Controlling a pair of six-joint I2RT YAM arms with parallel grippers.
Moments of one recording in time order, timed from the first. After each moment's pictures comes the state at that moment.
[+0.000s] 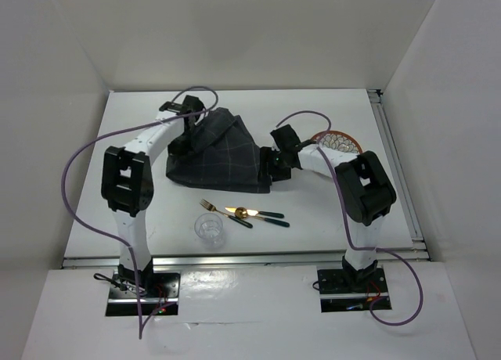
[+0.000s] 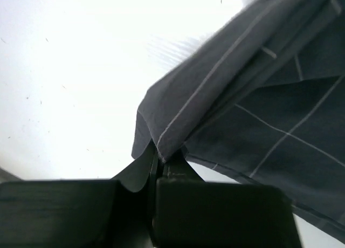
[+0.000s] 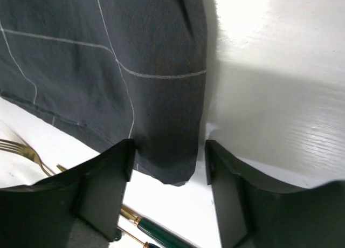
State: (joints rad) left arm -0.28 2.04 1.72 -1.10 -0.49 -0.52; right arm 0.48 1.89 1.20 -0.33 -0.18 0.47
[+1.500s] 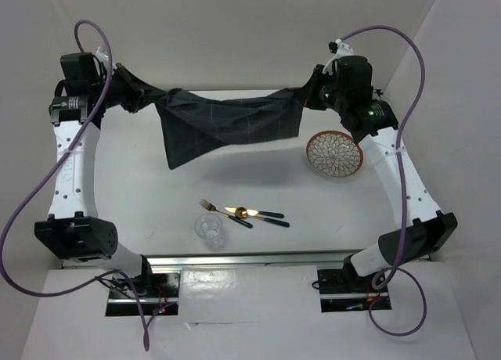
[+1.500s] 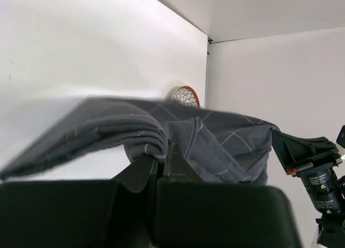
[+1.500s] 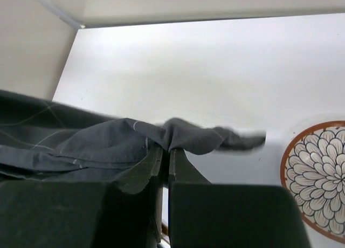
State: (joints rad) left arm 0.15 1.52 1.82 -0.79 0.61 -0.77; right arm 0.30 1.47 1.70 -0.58 -0.11 0.39
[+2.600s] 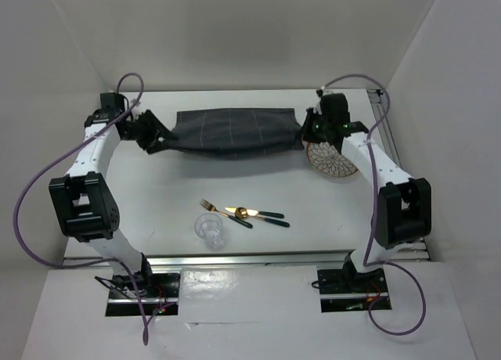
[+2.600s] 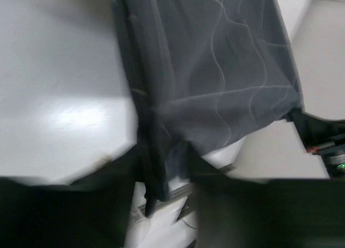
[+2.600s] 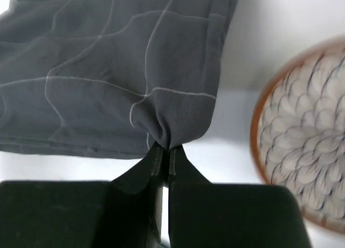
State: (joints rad) left arm 0.19 1.74 1.52 -0.73 0.65 -0.62; right arm 0.20 1.65 1.39 -0.38 -0.16 0.37
